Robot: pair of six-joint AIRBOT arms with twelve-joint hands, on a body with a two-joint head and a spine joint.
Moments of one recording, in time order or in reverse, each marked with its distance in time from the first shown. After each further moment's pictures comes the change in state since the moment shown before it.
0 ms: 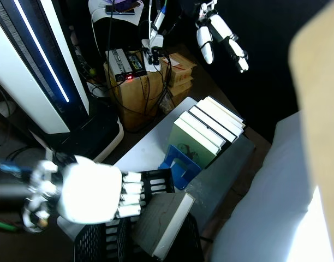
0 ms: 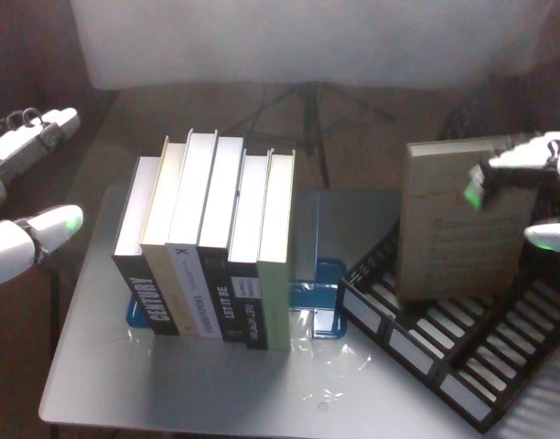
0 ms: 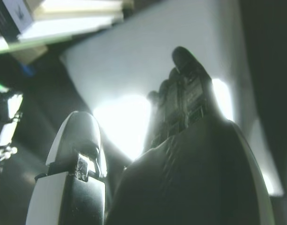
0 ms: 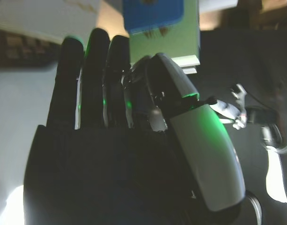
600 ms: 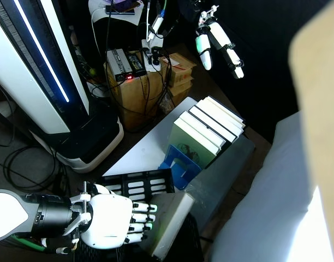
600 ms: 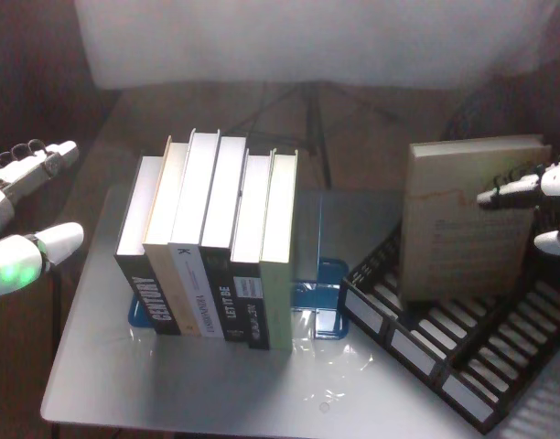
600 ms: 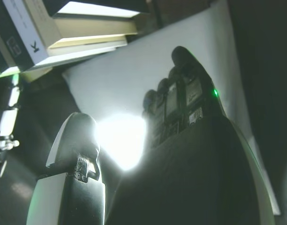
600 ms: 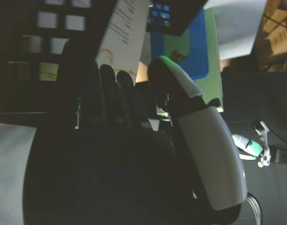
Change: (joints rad) left arm 0.011 -0.082 0.093 -0.086 0.135 -0.003; right arm 0.003 -0.298 0.410 -0.686 -0.212 0.676
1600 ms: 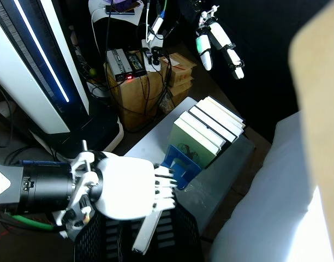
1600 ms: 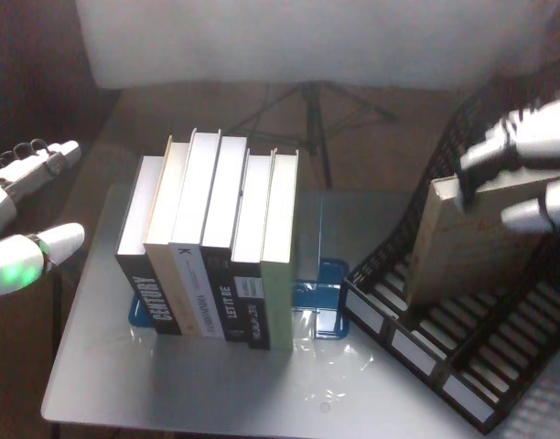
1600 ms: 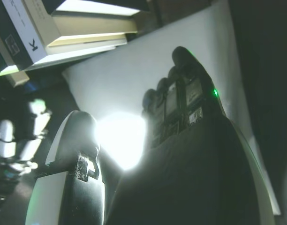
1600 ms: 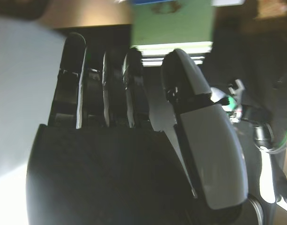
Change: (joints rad) left arm -0.007 -0.001 0.002 0.003 0.006 0.000; right arm 0.157 0.140 -0.181 -0.083 0.130 -0.011
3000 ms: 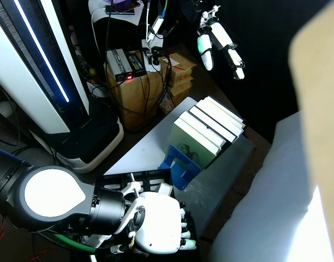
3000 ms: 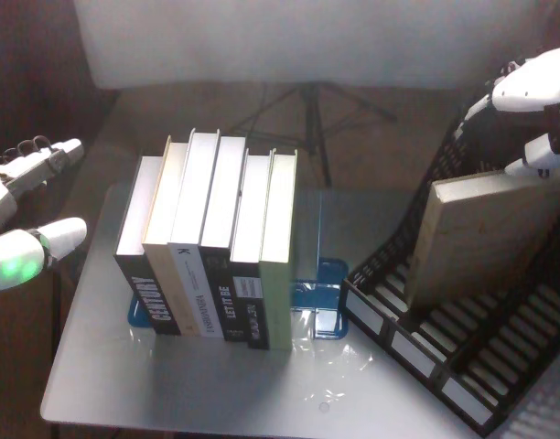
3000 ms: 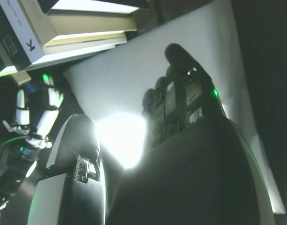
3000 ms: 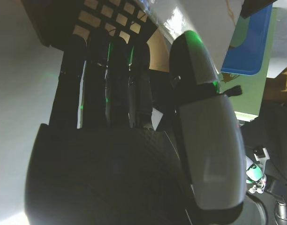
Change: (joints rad) left arm -0.007 0.000 0.013 0.020 0.002 0.002; right arm 0.087 -0.272 0.351 -0.293 -0.245 0.027
